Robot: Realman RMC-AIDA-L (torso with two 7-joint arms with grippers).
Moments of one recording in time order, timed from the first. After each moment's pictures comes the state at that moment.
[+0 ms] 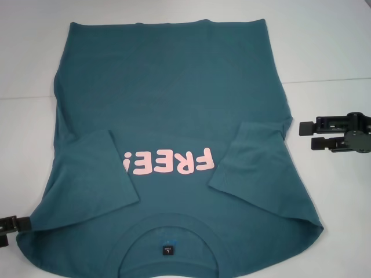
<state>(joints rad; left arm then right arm) -0.41 -2.04 0.32 0.93 2.46 1.68 -2.32 0.60 1.82 -0.65 -0.61 -2.06 -1.59 2.42</state>
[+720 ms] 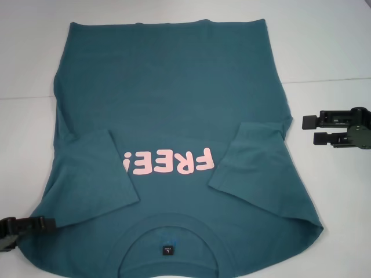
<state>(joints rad) -0.45 -2.06 0.47 0.87 2.47 1.54 -2.40 0.59 1.83 -0.61 -0.61 -2.06 -1.59 2.42</state>
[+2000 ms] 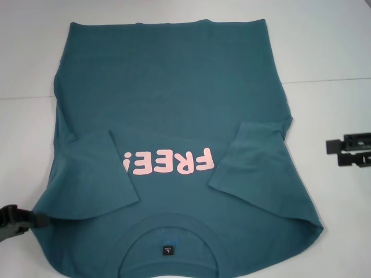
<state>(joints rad) -0.45 -2.05 0.45 0.86 2.40 1.59 -2.43 0.57 1.77 -0.60 -0.61 -2.14 -1.70 2.38</state>
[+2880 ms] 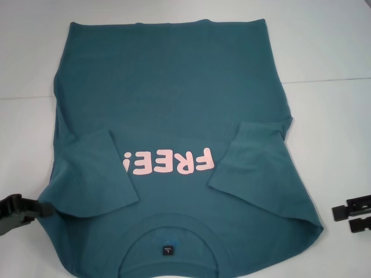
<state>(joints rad) -0.47 -2.04 0.45 0.84 2.35 1.59 -2.43 0.54 1.81 -0.60 -0.65 -2.39 -1.76 2.47</state>
